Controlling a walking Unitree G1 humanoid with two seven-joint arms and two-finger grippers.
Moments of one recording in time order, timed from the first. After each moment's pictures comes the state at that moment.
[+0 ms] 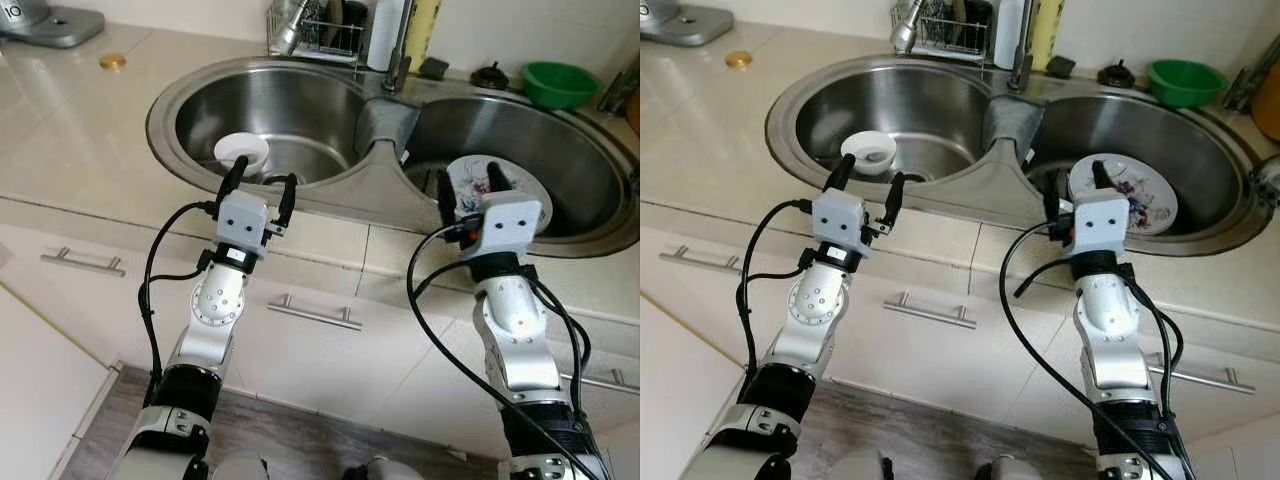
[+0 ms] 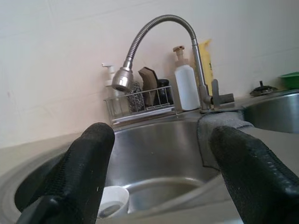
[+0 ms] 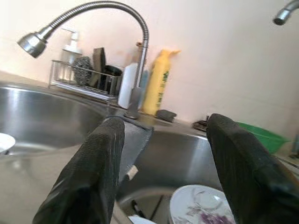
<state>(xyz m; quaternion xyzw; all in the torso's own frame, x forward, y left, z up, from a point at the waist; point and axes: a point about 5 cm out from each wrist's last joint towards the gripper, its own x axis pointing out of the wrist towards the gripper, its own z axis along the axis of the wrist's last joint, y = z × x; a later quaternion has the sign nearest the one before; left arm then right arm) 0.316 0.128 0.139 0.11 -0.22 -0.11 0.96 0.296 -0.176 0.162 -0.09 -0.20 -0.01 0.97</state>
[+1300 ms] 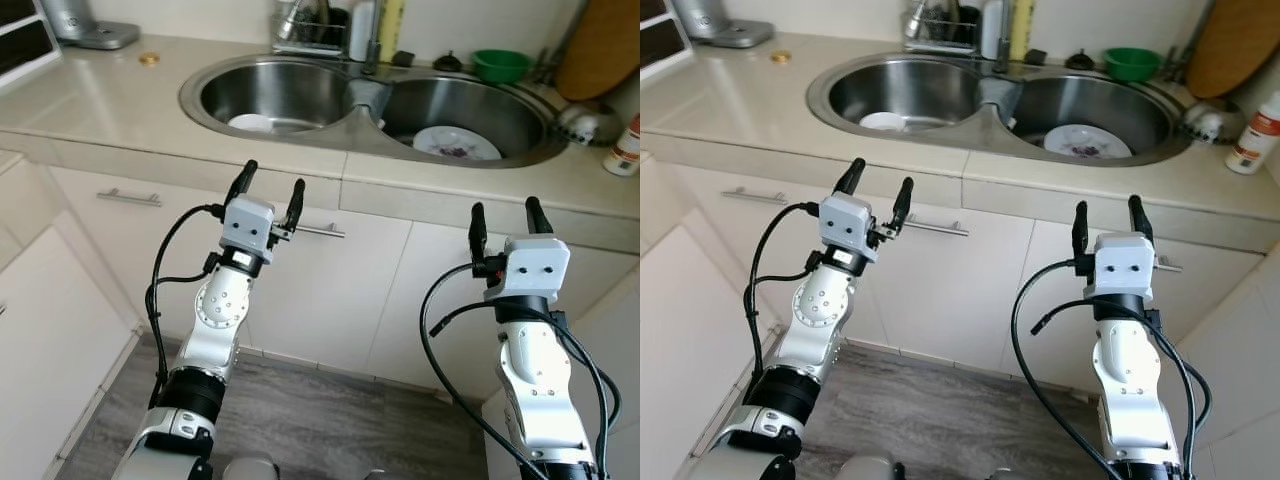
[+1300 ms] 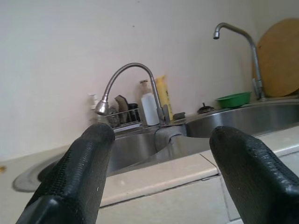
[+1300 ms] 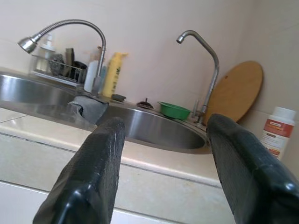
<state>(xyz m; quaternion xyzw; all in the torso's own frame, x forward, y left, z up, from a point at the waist) 0.315 0.123 0.135 0.11 -0.21 -0.13 0.96 0.256 -0.188 0.139 -0.13 -0.17 -0.06 0.97</state>
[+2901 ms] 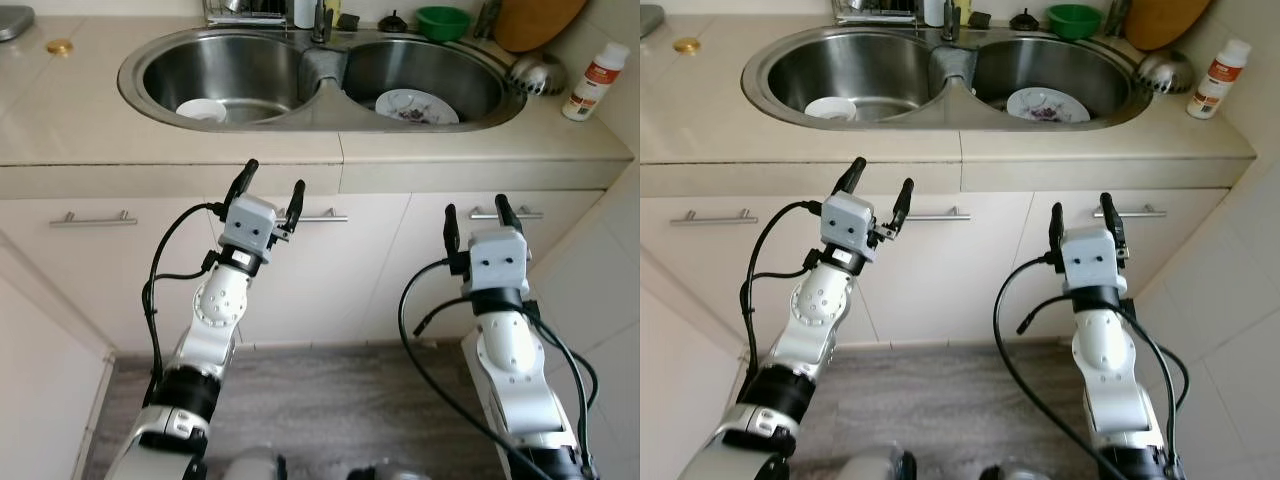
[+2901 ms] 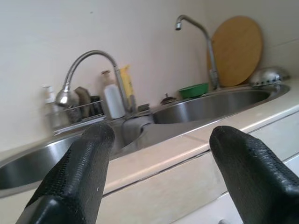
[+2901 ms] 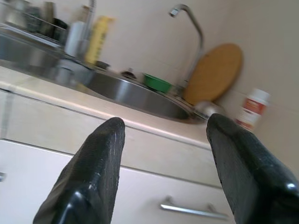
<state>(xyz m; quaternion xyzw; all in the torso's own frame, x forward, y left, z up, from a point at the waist) 0.315 0.124 0.135 0.13 -0.21 -0.13 0.96 0.268 -0.176 0.134 -0.17 -0.16 -0.05 0.97</state>
